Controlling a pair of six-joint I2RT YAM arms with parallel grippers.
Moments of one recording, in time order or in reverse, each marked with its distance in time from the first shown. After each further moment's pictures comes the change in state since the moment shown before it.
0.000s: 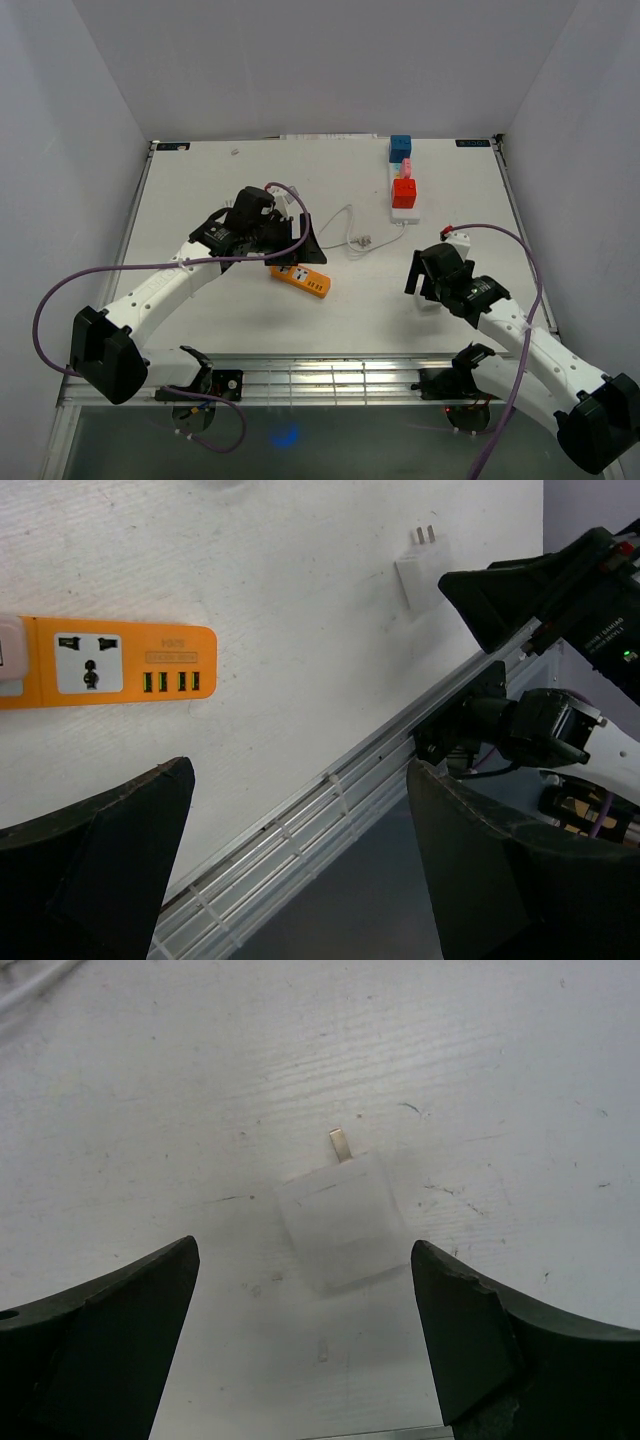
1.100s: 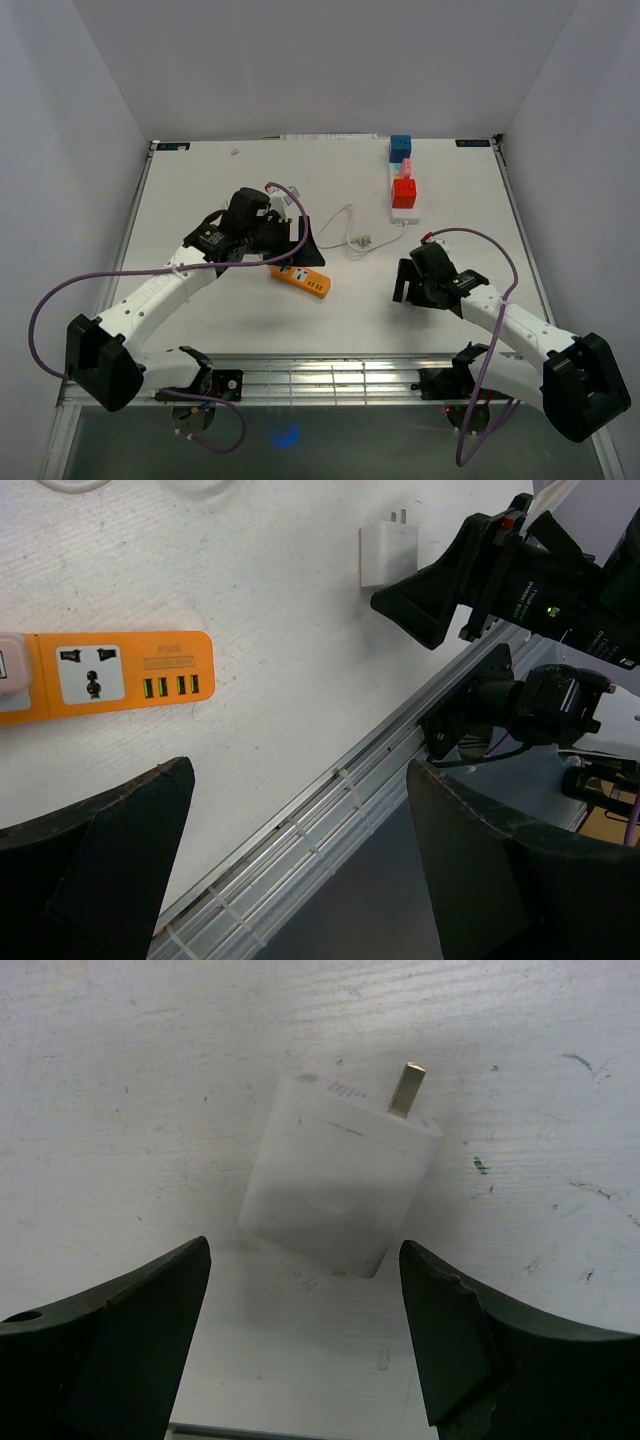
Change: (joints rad) left arm 0.000 -0.043 -0.016 0.013 0.047 0.084; right arm -0.031 0.204 -0.060 0.140 -0.258 0.011
